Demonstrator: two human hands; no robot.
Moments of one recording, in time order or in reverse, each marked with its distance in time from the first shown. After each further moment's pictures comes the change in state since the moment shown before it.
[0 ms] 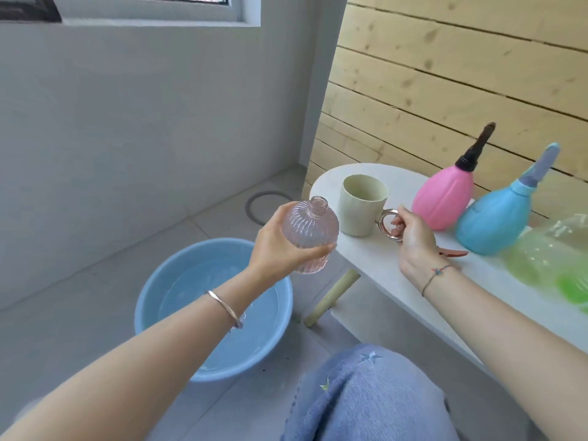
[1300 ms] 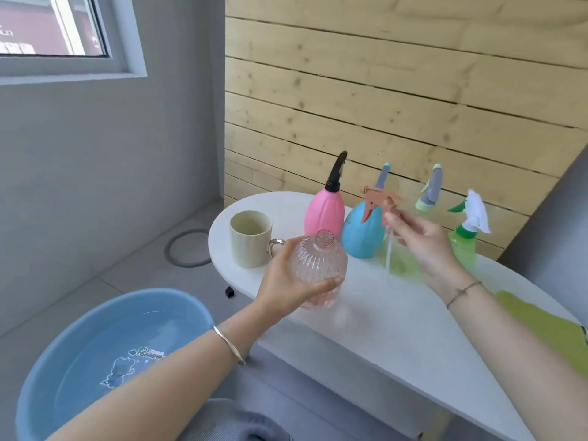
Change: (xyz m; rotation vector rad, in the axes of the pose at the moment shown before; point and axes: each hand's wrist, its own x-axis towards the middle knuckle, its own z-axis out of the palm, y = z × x) left_hand -0.017 0.086 0.141 -0.104 -0.307 0.082; right_hand -0.028 -0.098 -0.182 -0.233 0.009 -0.305
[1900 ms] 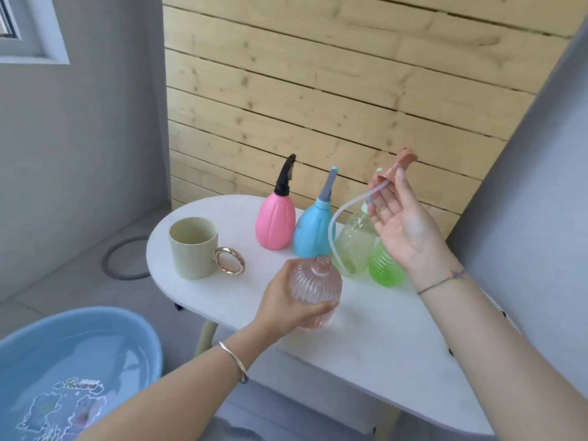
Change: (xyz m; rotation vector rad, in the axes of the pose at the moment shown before) left_hand 0.007 -0.006 0.081 -0.082 -0.150 0.034; right_hand 0.001 -0.058 -0.029 0.700 0.059 0.110
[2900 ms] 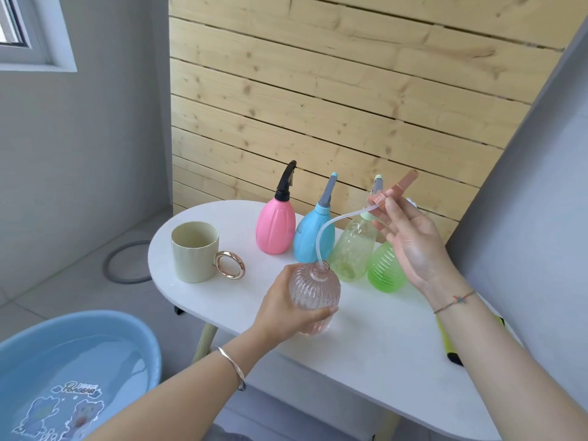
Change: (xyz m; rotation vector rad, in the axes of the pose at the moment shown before) left_hand -0.001 -0.001 0.001 0.022 -0.008 -0.005; right_hand -0.003 0.006 -0.031 -0.328 -0.211 -0.198
